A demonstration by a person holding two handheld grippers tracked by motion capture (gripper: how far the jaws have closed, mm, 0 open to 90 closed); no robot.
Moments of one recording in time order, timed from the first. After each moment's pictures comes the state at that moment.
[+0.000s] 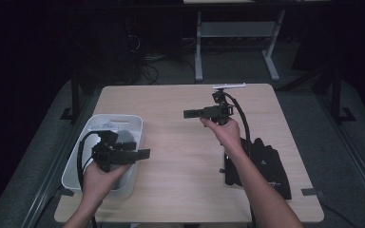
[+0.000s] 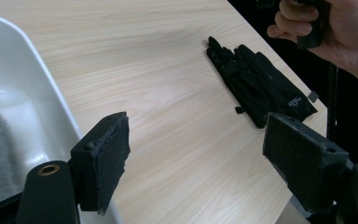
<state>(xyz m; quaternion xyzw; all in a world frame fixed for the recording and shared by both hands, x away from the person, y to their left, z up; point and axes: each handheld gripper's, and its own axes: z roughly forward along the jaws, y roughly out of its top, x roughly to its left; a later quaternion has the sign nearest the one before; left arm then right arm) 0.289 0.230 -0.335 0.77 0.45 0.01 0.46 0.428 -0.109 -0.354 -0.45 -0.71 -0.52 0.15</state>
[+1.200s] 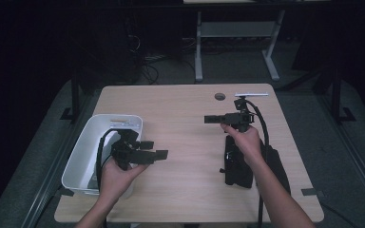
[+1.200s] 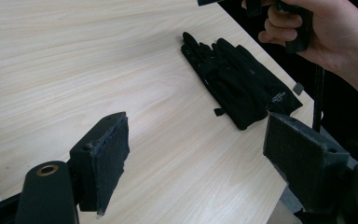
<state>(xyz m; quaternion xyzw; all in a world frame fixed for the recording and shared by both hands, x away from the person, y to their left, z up) 0.296 0.186 -0.337 0.79 0.42 -0.01 0.45 0.414 -0.167 -0.373 -0.49 -0.69 -0.52 0.14</state>
